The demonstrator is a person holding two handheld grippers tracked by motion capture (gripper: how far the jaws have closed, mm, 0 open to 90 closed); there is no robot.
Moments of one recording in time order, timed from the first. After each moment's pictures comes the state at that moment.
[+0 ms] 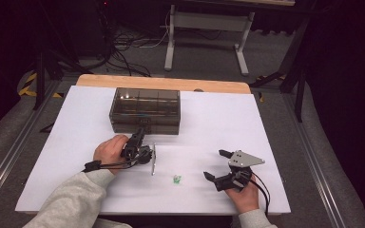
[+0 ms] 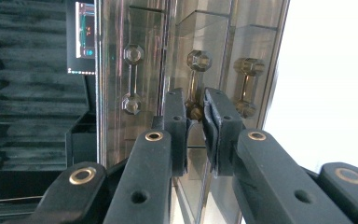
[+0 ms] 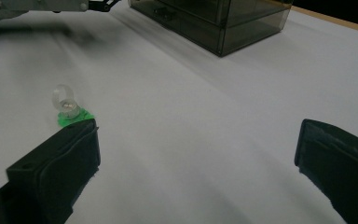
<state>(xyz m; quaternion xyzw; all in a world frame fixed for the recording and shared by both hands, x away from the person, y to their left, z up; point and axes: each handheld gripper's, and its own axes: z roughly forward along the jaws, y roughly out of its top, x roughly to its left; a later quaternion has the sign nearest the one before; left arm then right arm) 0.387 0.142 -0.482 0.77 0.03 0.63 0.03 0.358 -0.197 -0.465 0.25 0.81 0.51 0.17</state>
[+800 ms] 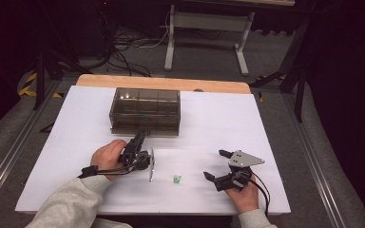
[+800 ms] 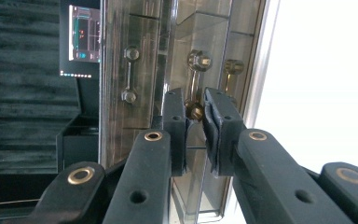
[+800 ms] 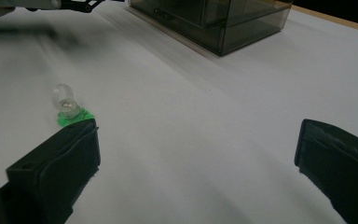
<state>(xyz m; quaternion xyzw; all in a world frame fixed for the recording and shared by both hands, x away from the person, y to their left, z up) 0.368 0.144 -0.479 0.79 0.03 0.62 0.04 0.358 -0.197 -0.465 0.25 0.81 0.50 0.17</state>
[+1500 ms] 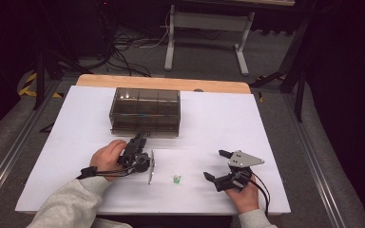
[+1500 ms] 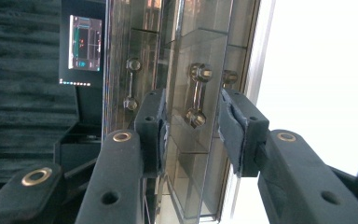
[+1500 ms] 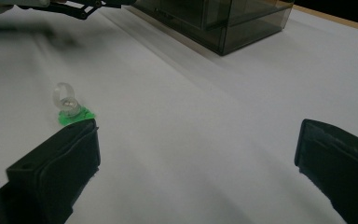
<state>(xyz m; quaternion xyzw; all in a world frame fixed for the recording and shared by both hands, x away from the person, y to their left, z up) 0.361 0.145 -0.476 0.79 0.02 0.62 0.06 0.358 -0.197 -0.465 0.24 0.81 0.50 0.17</state>
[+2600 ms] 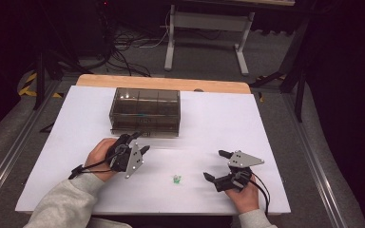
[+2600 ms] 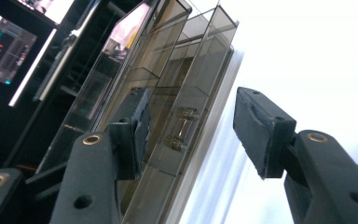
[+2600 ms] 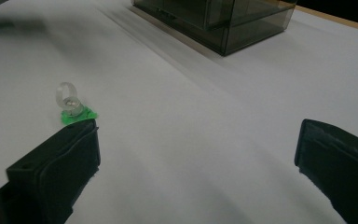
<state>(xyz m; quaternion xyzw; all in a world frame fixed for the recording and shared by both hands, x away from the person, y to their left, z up) 0.351 0.180 -0.429 0.83 0.08 0.46 0.30 0.357 -0.197 -0.465 0.24 0.81 0.50 0.17</state>
